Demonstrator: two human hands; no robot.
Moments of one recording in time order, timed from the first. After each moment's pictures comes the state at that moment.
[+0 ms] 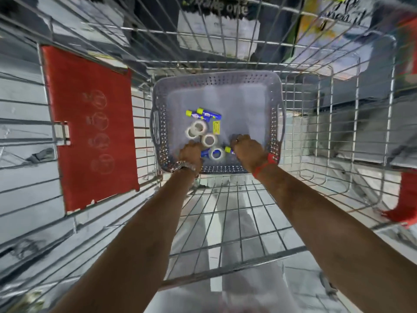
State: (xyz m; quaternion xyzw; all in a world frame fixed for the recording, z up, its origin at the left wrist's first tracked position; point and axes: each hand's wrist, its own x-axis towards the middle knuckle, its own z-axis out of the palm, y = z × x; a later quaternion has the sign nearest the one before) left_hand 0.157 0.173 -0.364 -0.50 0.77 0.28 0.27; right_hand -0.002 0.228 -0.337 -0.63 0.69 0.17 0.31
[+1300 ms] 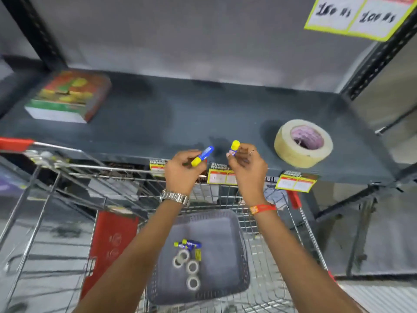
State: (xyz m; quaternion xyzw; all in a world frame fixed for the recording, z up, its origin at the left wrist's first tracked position) left_hand 0.049 0.031 -0.052 -0.47 0.64 0.45 -0.42; right_hand -0.074 0.105 -0.044 -0.33 0.71 -0.61 0.15
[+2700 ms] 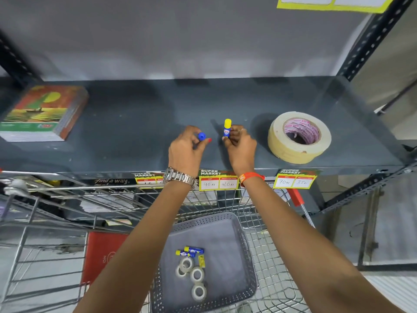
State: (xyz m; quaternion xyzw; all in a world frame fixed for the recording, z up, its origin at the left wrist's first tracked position) left_hand -0.014 -0.005 -0.028 -0.43 0.78 0.25 -0.38; right_hand -0.131 0.041 -0.054 -0.28 0.78 -0.54 0.15
